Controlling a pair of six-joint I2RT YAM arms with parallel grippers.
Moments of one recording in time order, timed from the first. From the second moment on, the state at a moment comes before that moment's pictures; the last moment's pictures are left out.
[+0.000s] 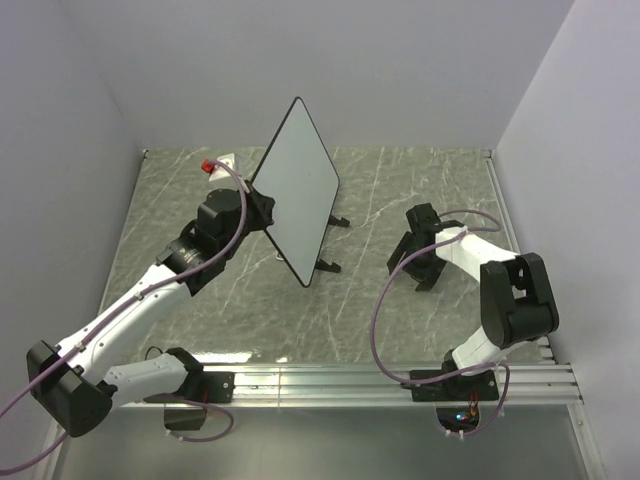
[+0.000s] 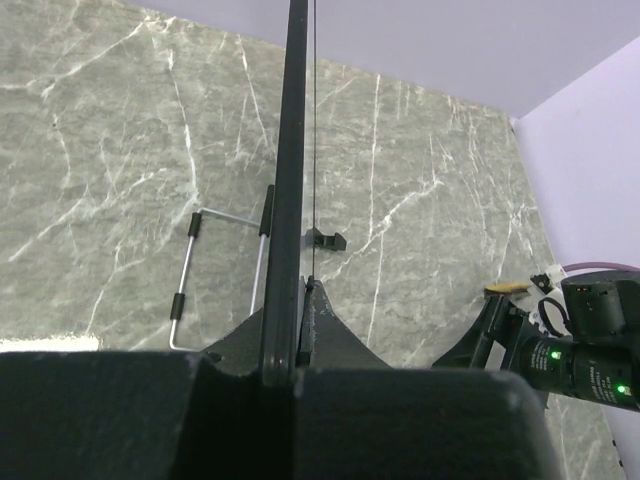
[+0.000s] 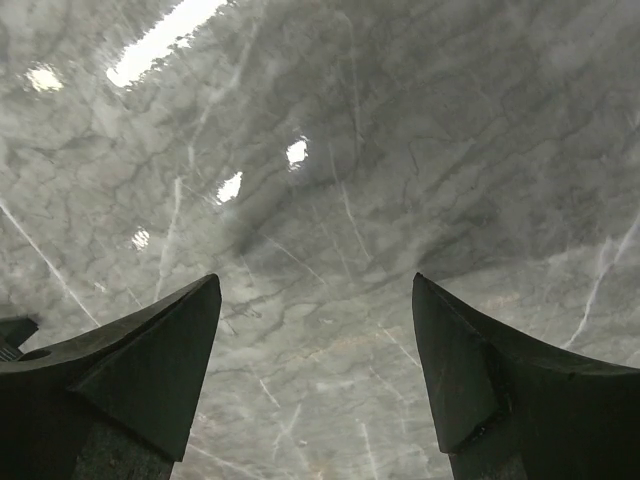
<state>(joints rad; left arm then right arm) -0.64 1.09 1.01 -0.19 -0.33 -0.59 0.23 1.57 0.90 -0.66 0.04 0.81</state>
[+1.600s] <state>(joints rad) -0.47 1.29 1.31 -0.38 0.07 -0.72 0.23 1.58 0.88 -0.62 -0.03 0.70</state>
